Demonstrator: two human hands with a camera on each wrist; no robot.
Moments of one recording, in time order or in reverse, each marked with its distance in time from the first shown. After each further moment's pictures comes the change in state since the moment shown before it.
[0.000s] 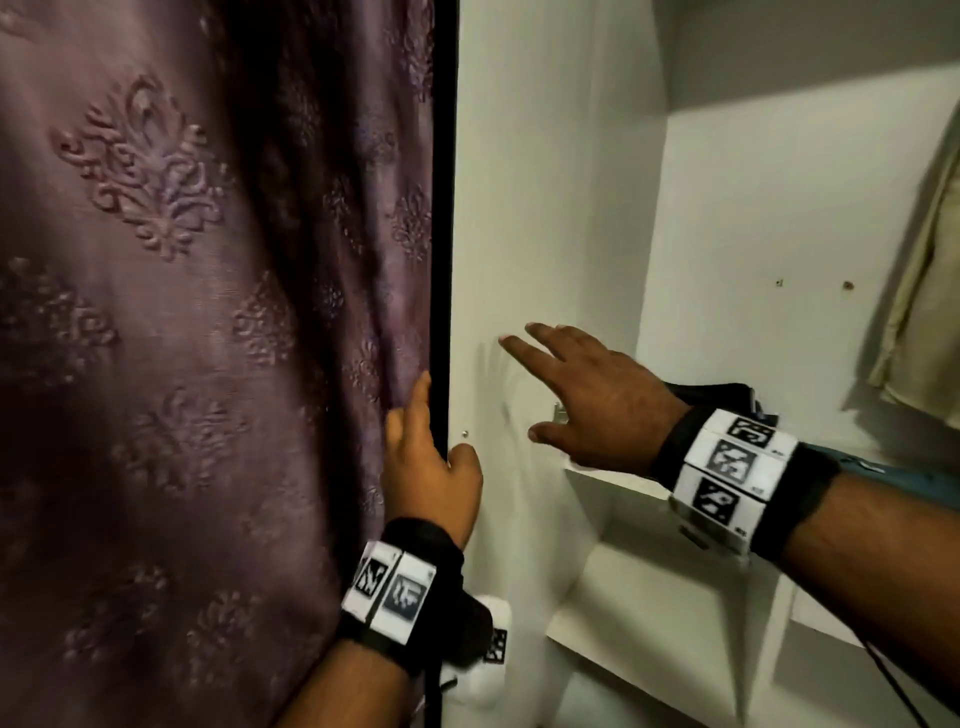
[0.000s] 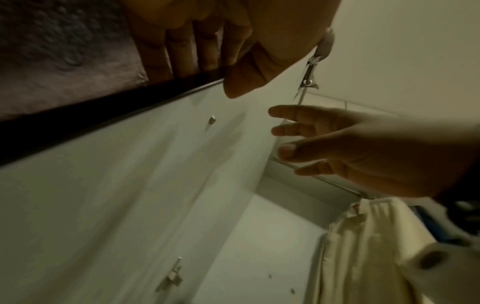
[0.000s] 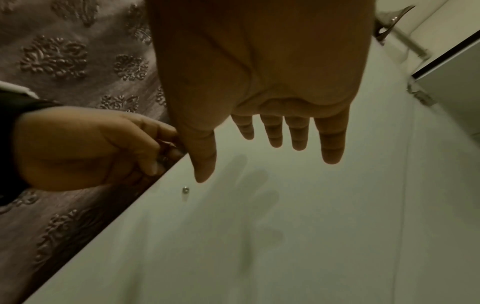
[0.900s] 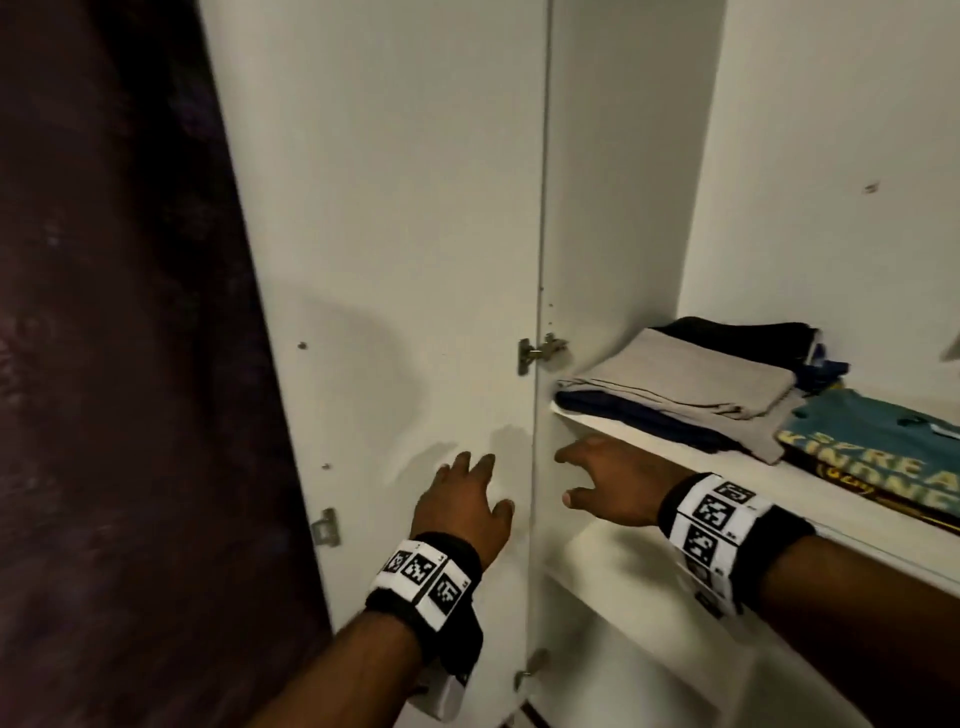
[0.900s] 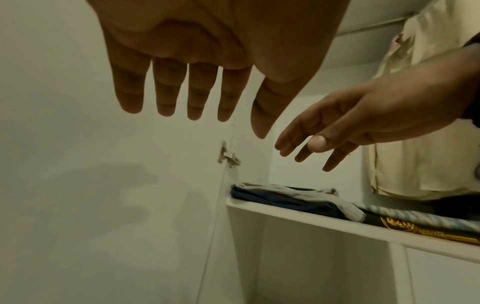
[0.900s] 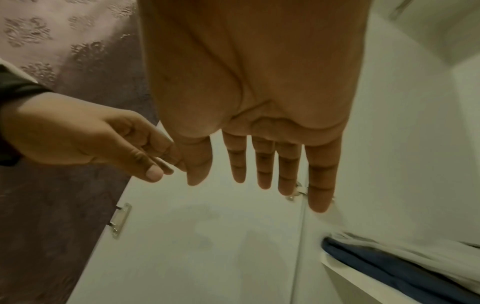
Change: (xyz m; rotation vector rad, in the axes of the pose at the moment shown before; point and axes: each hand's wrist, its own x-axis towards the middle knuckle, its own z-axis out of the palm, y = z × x) left_hand -0.096 -0.032 0.133 0.874 -0.553 -0.233; right_hand -0.077 0.133 0.170 0.436 -0.464 -0.043
